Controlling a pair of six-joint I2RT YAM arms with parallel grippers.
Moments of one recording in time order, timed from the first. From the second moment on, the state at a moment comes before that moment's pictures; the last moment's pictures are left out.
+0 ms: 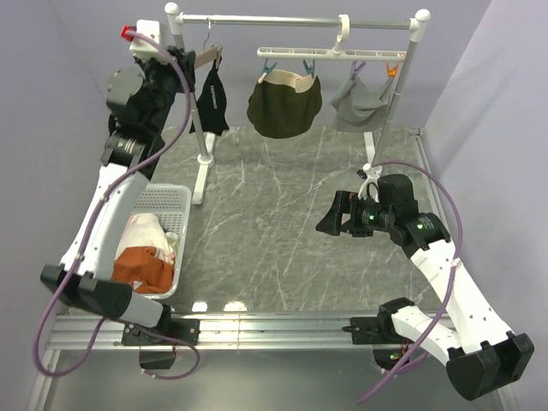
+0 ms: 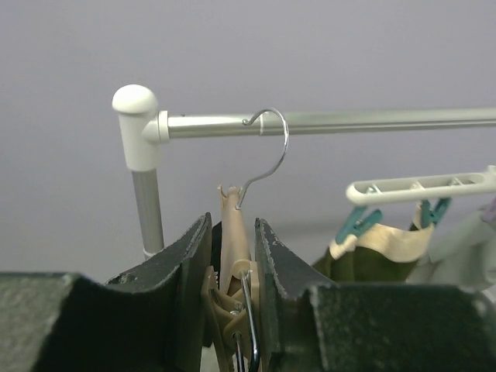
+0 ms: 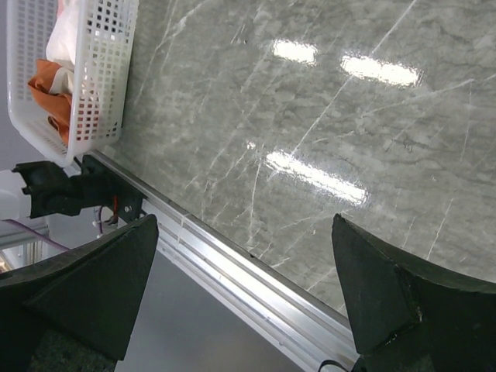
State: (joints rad) left arm -0.29 1.47 1.78 -0.01 -0.05 -0.05; right arm 0.31 0.94 0.96 -0.74 -0.46 0.43
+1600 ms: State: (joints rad) left arm -0.29 0.74 1.32 -0.31 0.97 -0.73; right arm 0.46 0.98 1.40 -0.81 -0.91 0.12
